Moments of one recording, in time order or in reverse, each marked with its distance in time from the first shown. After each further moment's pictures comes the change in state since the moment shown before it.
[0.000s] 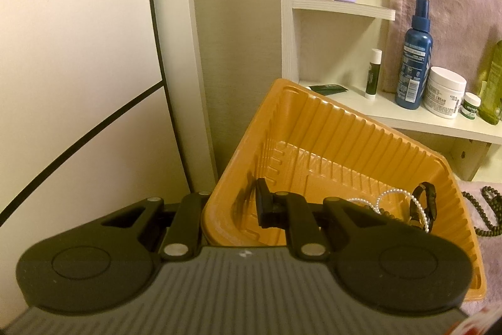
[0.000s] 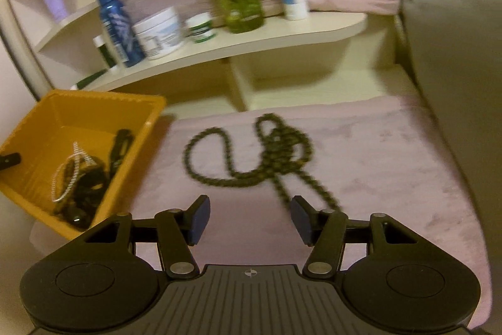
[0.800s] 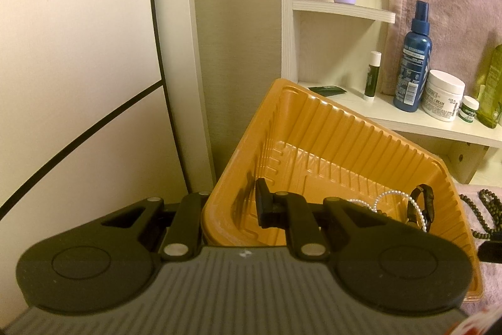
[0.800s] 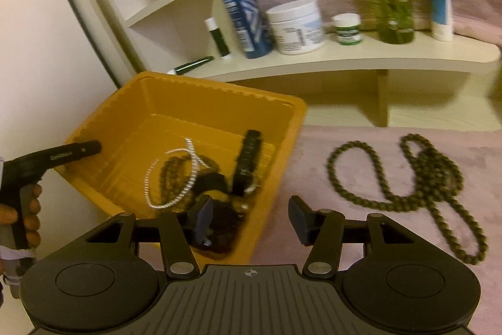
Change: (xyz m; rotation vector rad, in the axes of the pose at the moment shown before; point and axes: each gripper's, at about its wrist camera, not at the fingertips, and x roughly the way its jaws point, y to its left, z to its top) left arm -0.002 0.002 -0.001 -0.013 -0.003 -0.009; right arm 0.022 0.104 0.007 -0.100 0.019 0.249
